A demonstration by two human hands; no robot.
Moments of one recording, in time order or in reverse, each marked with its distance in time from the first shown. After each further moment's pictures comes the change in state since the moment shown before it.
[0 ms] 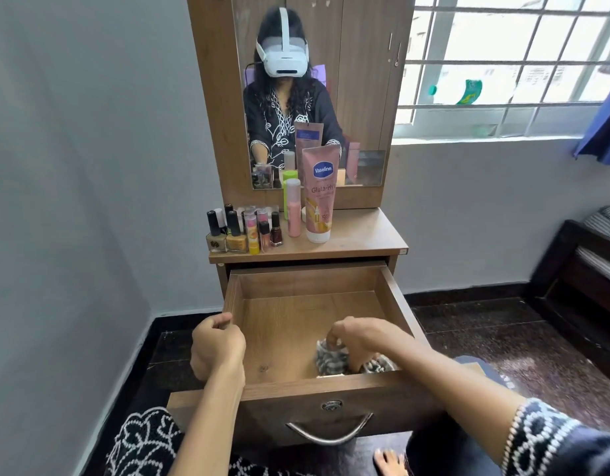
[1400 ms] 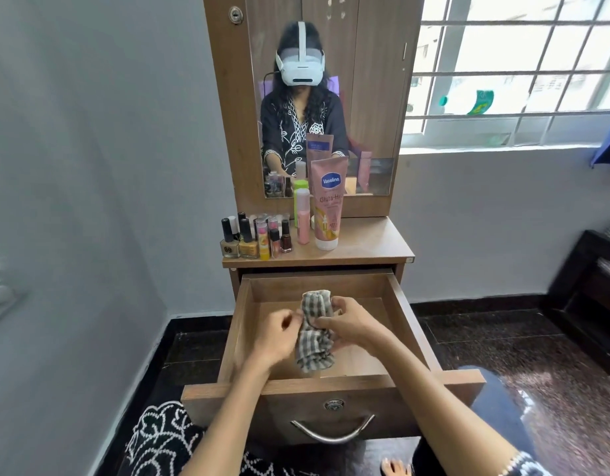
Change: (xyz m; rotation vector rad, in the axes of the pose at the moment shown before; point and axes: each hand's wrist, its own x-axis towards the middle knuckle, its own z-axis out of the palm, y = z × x) left_hand 0.001 -0.004 0.040 0.275 -0.647 0.555; right_hand 0.005 -0.012 -0.002 1.307 0.344 -0.034
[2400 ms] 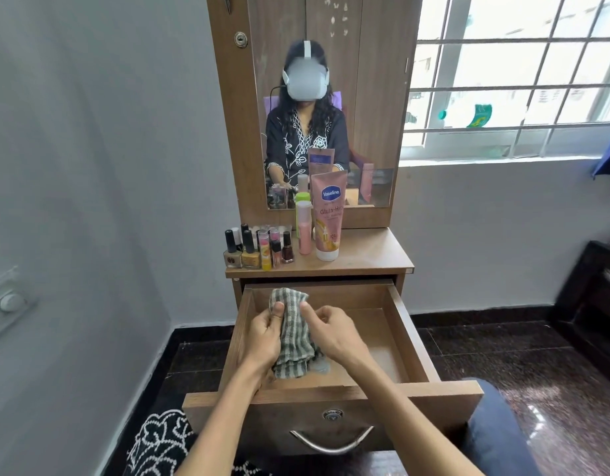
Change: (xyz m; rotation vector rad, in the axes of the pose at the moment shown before) left_hand 0.001 -0.001 -0.012 -0.558 0.124 0.000; right_hand -0.021 -0.021 0.027 -0.186 0.239 -0.110
